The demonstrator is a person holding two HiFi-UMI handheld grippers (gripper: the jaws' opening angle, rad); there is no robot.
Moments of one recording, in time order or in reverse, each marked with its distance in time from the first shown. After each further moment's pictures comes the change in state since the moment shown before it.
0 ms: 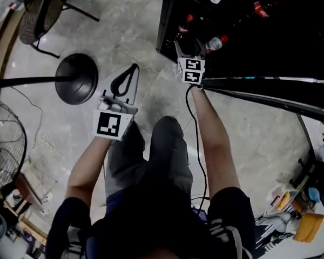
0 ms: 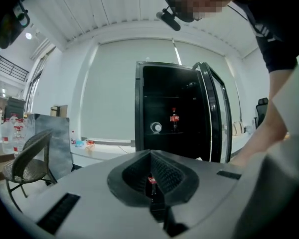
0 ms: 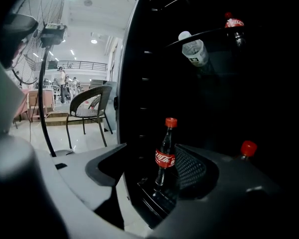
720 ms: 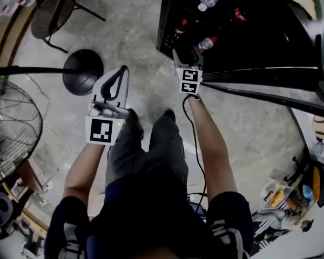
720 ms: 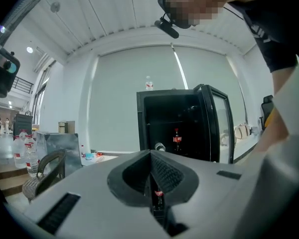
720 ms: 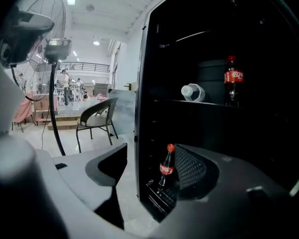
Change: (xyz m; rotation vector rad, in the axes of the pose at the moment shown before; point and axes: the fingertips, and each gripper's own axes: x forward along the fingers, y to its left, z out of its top) left arm -0.074 -0.011 0.141 0.036 -0.029 0.089; right arm -0.118 0.023 0.098 -0.019 -0.005 0.019
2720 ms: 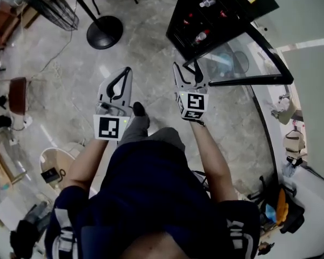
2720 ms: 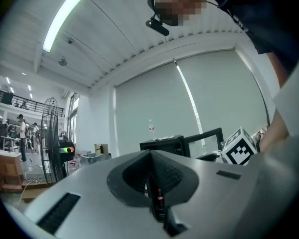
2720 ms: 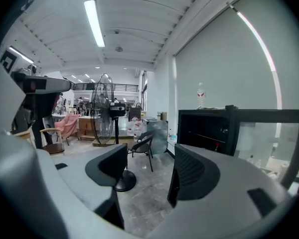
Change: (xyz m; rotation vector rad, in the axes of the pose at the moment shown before) left arm -0.315 -0.240 0.255 0.037 -0.077 0.367; right arm -0.497 0.058 0.228 -0.067 -0.172 0.350
